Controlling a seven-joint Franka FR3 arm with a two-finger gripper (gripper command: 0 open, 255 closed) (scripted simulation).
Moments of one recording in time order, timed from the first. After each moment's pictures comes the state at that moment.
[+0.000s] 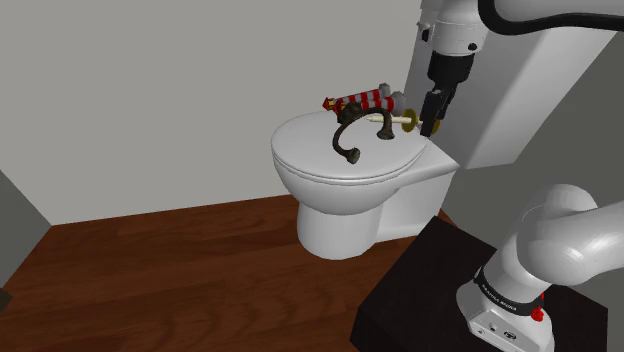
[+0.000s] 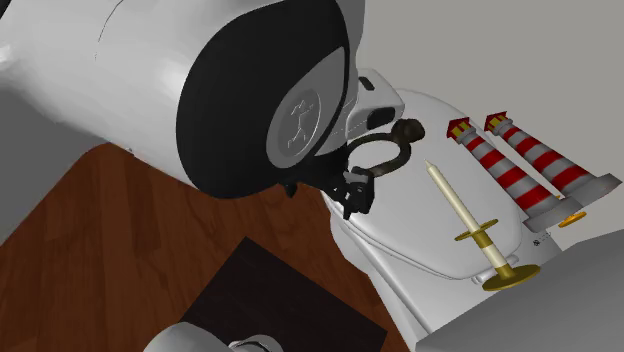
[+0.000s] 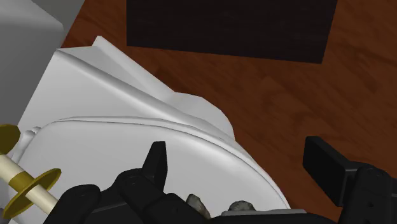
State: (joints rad) arm 0.02 -0.80 0.05 -2.30 -0.06 1.49 -0.06
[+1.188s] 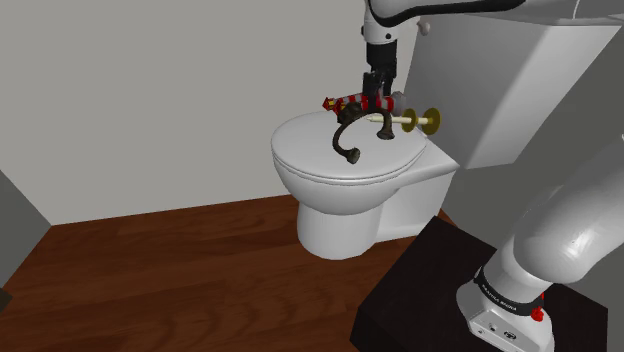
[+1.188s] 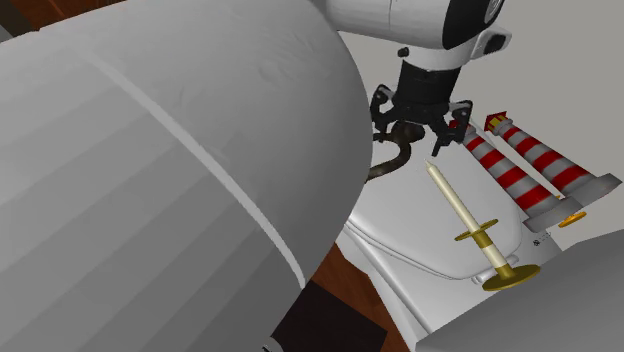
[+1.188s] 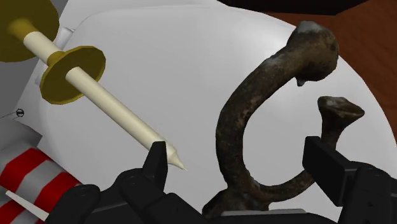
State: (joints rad) arm -0.04 -0.18 -0.02 -1.83 -0.15 1.58 -0.15
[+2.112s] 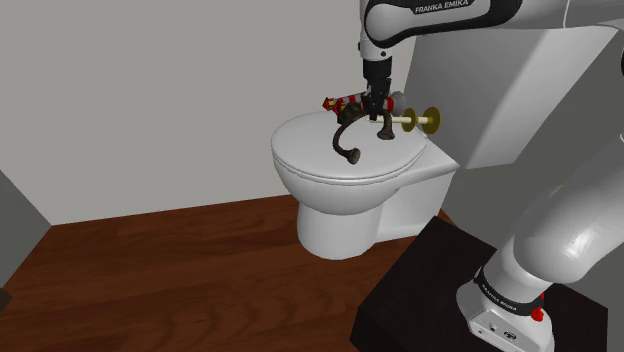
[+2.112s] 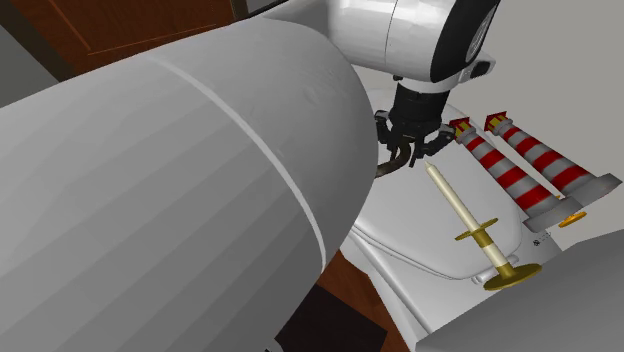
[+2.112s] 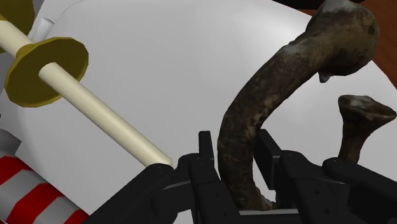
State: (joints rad) arm -0.04 -0.17 -0.02 -1.92 -0.15 1.67 -0.14
